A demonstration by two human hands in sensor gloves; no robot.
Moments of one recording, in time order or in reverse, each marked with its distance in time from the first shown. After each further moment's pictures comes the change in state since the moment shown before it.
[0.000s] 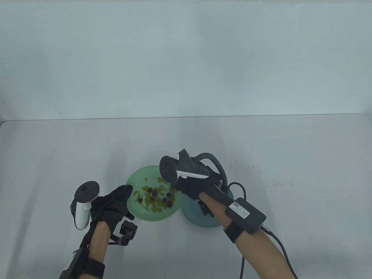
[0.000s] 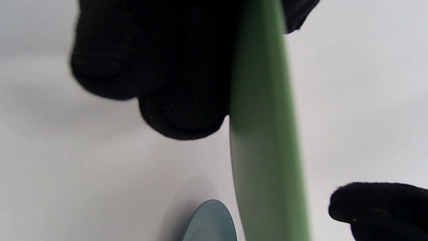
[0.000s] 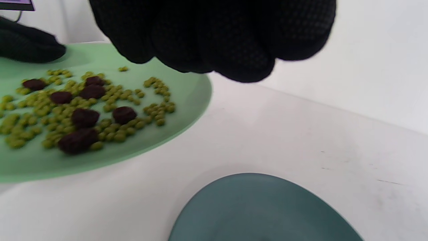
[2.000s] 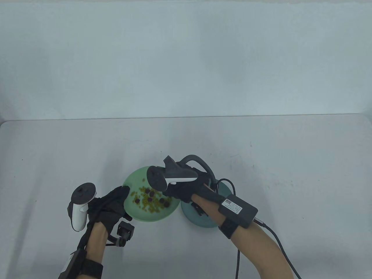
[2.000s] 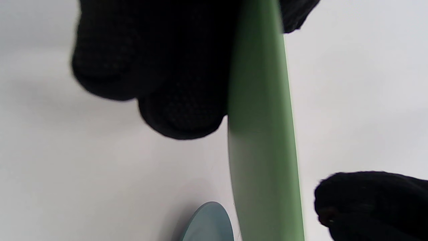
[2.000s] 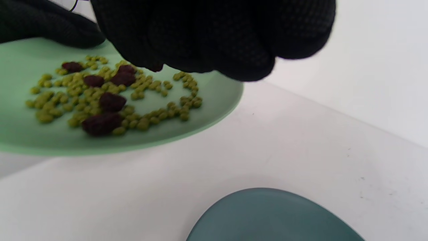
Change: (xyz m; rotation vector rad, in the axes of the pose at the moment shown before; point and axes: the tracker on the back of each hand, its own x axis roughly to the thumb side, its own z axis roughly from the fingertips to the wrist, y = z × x) left_hand -0.006 0.007 0.003 -0.001 0.008 0.037; right_hand 0.018 0.000 -0.010 -0.008 -0.143 0.085
